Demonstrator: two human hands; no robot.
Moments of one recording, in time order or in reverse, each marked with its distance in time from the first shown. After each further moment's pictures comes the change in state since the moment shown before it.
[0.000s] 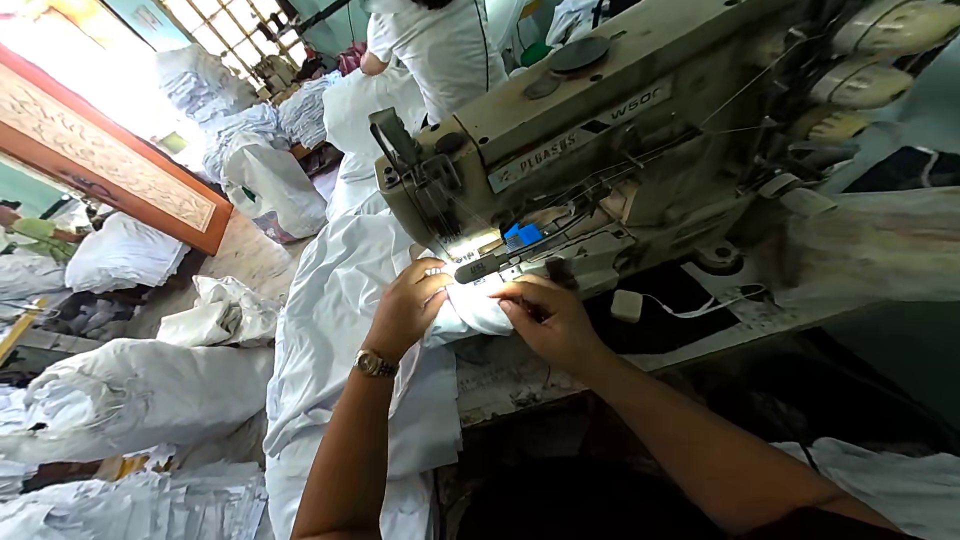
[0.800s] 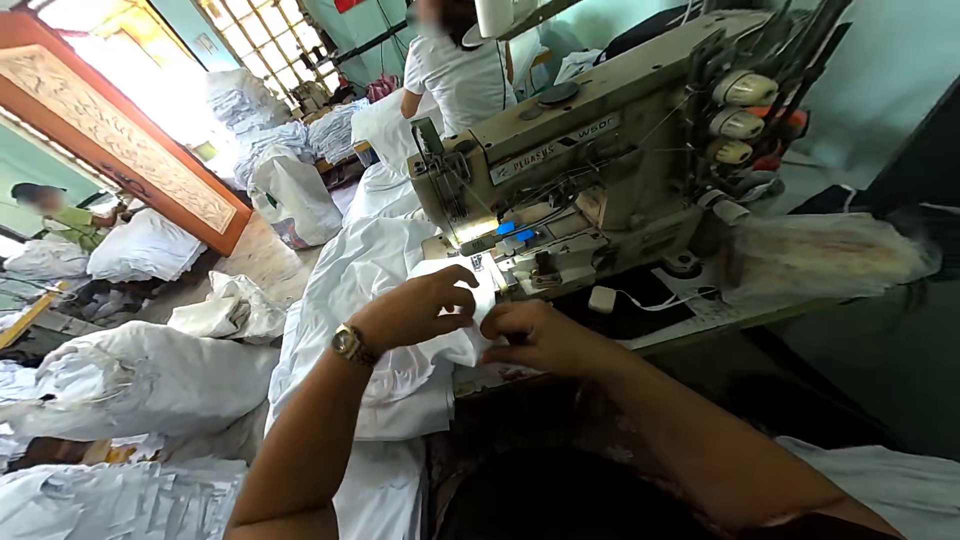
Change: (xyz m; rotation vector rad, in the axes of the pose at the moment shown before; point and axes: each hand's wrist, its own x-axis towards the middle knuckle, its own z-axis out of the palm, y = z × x) left_hand 0.013 0.090 -0.081 -0.146 -0.529 0.104; right_hand -0.011 -0.059 -0.025 0.022 -0.580 -0.212
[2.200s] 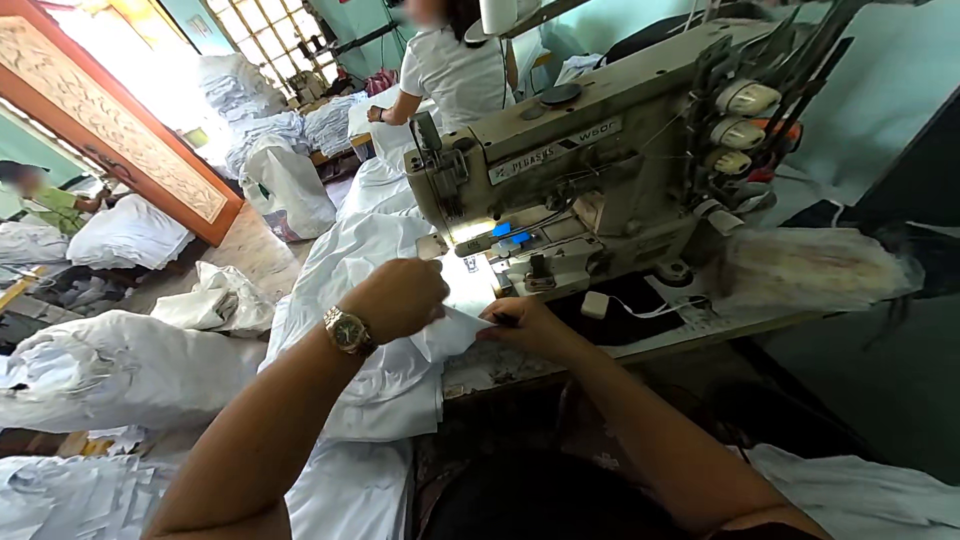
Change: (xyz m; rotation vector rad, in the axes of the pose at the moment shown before) left_hand 0.012 0.021 -0.020 0.455 -0.178 -0.248; right_hand -0.007 0.051 0.008 0.104 0.096 0.315
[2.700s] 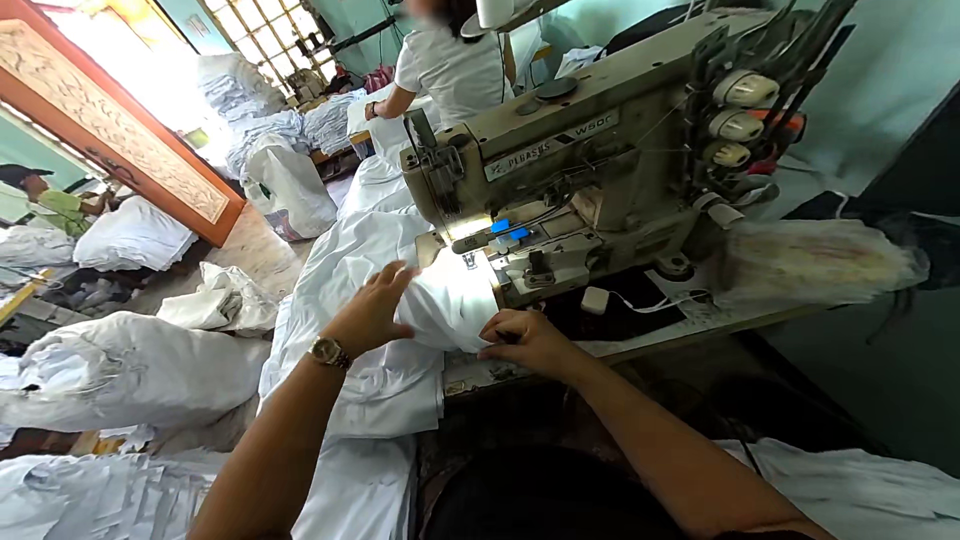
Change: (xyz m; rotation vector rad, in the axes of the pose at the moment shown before) left_hand -0.024 -0.047 0.086 -0.437 0.209 -0.228; right_hand -0.023 -0.001 0.014 0.034 0.012 -0.104
